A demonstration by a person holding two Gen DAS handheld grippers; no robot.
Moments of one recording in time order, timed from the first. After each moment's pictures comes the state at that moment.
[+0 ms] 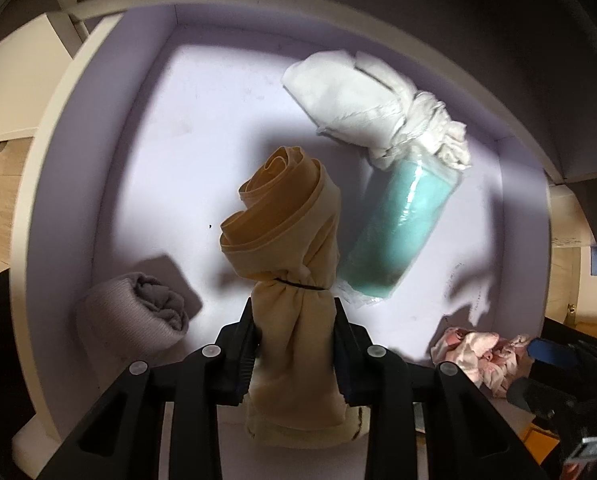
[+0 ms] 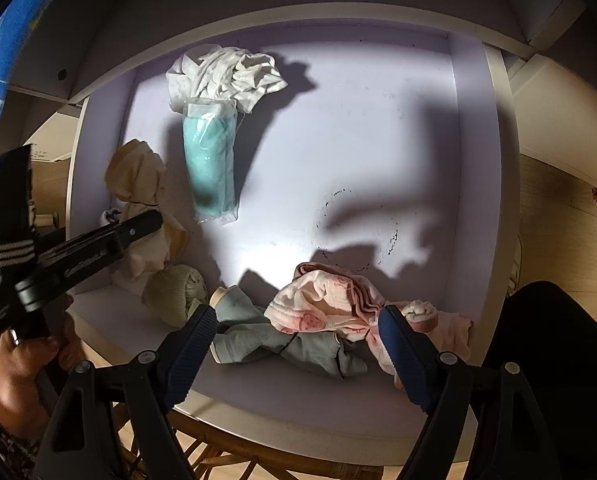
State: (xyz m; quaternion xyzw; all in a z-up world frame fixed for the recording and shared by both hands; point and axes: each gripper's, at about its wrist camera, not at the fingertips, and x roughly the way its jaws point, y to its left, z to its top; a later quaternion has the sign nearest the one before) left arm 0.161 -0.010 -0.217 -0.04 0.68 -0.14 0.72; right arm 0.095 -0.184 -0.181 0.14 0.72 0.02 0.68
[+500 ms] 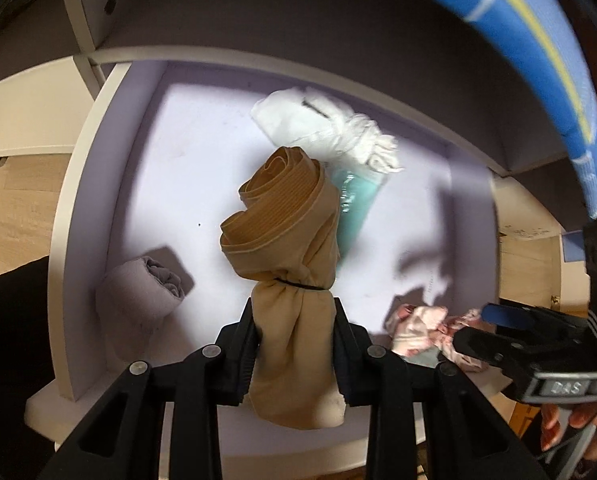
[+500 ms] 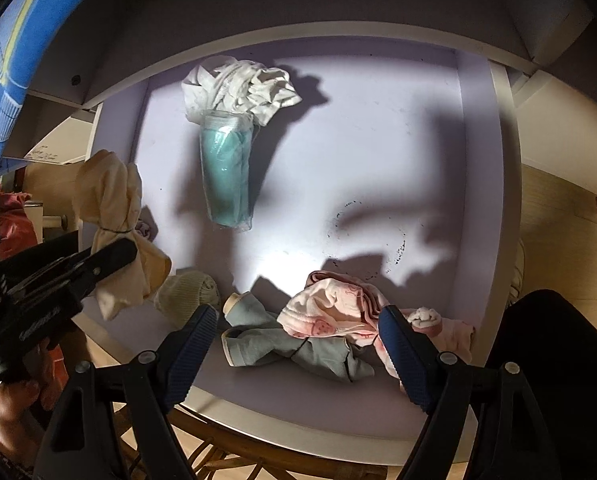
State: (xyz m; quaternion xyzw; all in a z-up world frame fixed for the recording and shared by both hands) left arm 0.128 0.008 -0.144 -0.06 0.65 -0.18 0.73; right arm 0.096 -0.180 -0.168 0.15 0.71 0.03 0.69
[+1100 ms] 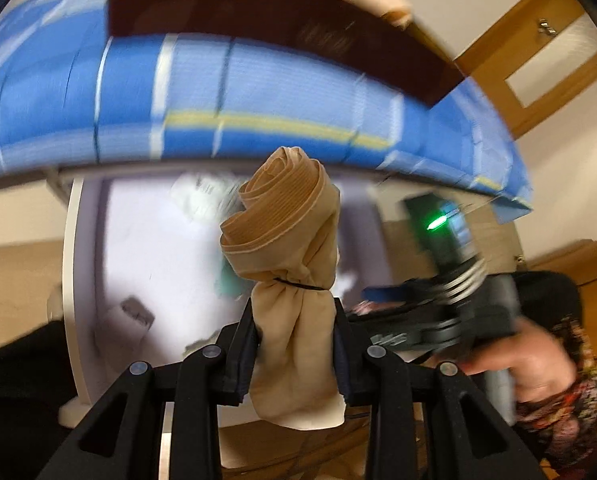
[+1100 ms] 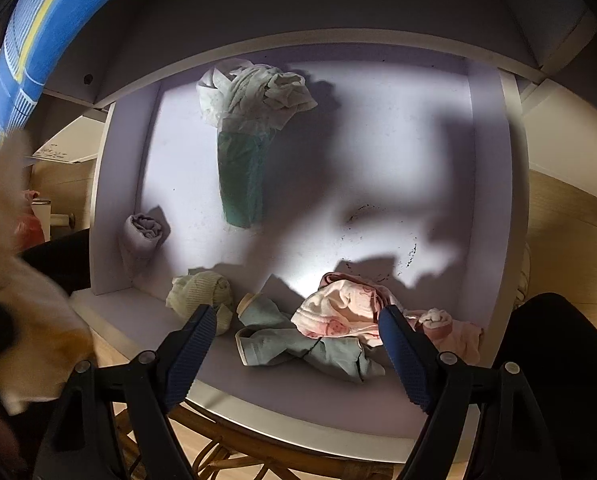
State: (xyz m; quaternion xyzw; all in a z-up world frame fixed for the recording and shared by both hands) left arm 0.091 -0.019 -0.021 -0.03 0.57 -0.31 0.76; right arm 0.097 -0.177 -0.162 0.15 0.70 0.04 0.69
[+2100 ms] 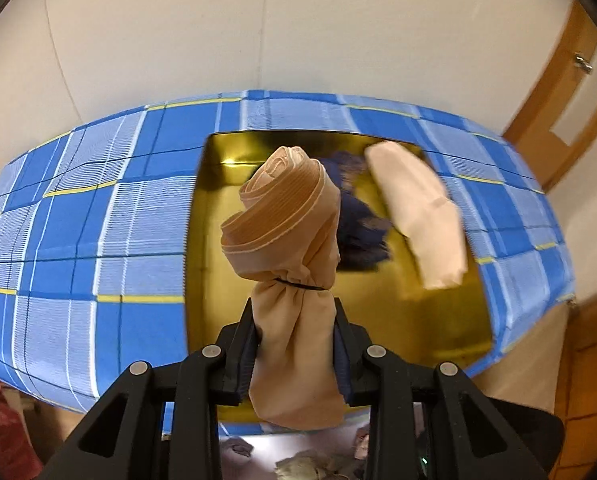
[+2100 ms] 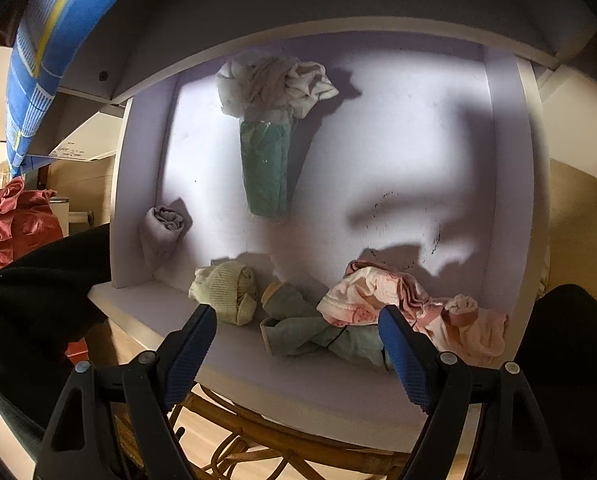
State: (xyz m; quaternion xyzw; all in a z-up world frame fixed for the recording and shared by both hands) left arm 0.292 -0.047 0.112 0.05 0.51 -0.21 0.83; right arm 0.092 -0.172 -0.161 0.19 0.71 0.07 0.68
